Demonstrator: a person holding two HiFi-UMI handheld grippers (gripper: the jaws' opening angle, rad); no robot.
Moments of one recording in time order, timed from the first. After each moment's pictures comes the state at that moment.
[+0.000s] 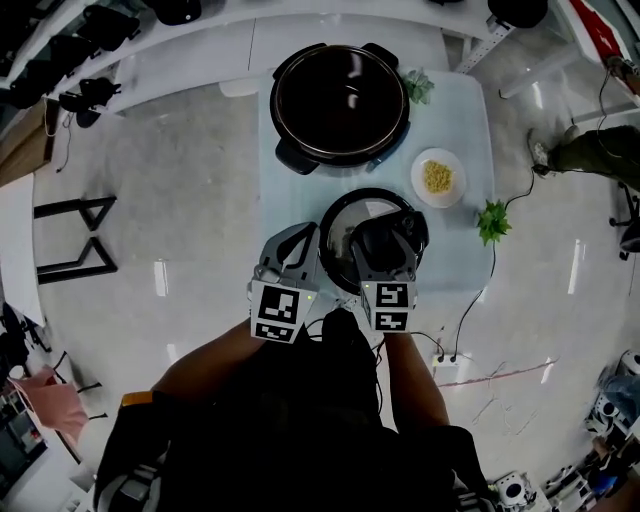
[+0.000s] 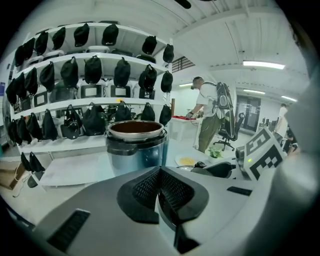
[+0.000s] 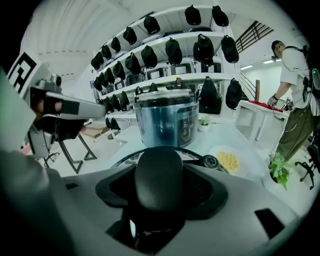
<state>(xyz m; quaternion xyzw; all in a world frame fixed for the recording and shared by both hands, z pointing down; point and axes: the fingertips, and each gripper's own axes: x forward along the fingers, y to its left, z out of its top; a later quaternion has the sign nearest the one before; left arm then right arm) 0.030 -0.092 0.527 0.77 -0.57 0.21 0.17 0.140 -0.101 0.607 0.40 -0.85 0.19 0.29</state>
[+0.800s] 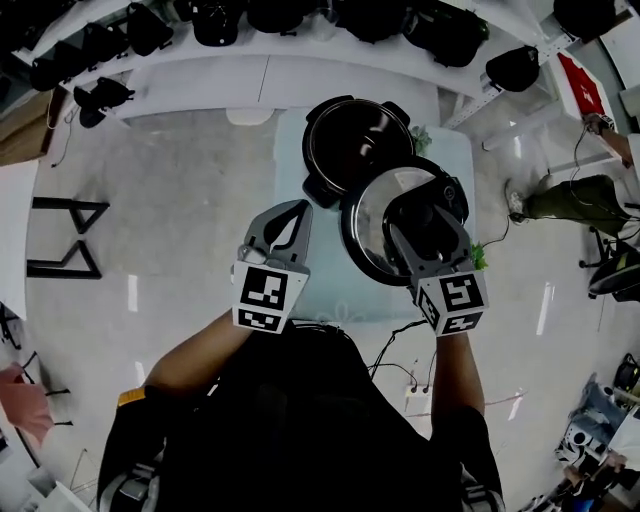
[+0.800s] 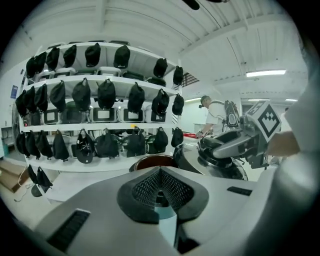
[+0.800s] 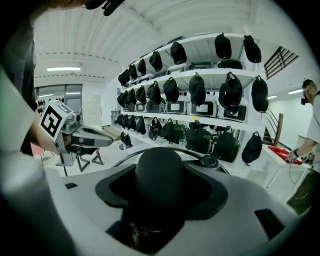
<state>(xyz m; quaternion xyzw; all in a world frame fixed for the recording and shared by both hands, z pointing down) -0.047 -0.142 0.396 0.76 -0.62 0.15 0.12 0.110 -0.191 0.387 0.32 -0.91 0.05 0.24</state>
